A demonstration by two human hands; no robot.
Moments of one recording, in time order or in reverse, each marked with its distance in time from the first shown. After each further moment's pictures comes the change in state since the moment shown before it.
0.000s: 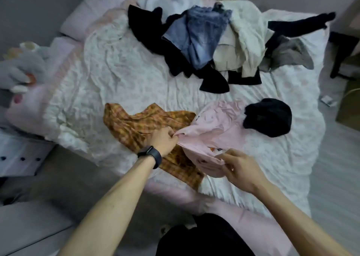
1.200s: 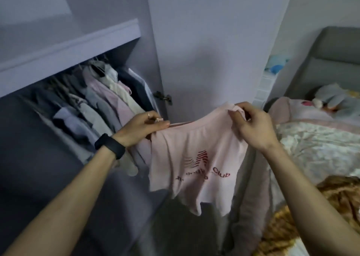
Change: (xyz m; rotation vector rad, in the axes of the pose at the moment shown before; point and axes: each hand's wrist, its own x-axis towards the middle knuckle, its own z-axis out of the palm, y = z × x) left_hand -0.703 -0.193 -0.002 -0.972 1.281 -0.735; right_hand -0.151 -0.498 0.141 0.308 -0.477 -1.352
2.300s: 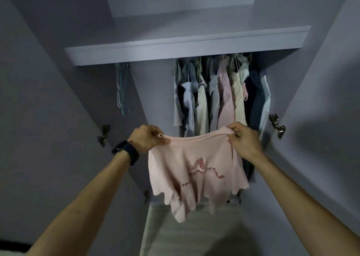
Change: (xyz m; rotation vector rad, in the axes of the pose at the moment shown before) left_hand -0.151 -0.063 -0.036 0.353 0.872 -0.783; right_hand 0.102 -0.044 0.257 0.226 -0.875 -0.377
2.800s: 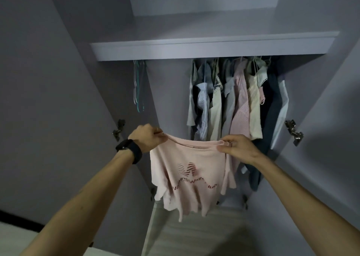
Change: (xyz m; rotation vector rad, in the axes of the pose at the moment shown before) left_hand -0.015 -0.034 -0.020 0.214 0.073 -0.034; right_hand 0.006 -0.015 0.034 0.064 -0.417 0.001
